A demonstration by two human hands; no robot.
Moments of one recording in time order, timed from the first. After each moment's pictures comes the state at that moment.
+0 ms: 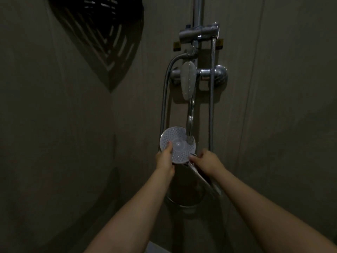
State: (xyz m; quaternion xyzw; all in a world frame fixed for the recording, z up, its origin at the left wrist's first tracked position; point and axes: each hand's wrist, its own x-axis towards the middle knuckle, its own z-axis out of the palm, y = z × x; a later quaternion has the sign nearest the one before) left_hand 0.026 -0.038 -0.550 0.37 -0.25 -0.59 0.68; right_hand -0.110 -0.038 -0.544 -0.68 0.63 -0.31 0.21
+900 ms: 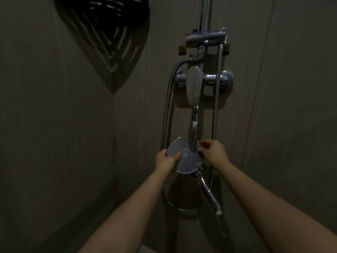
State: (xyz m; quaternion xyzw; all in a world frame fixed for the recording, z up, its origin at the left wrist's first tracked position) left_hand 0.041 -0.049 -0.545 0.56 -0.44 -0.41 0.57; right_hand -0.110 -0.061 -0.510 -0.66 0.58 -0.44 0.18
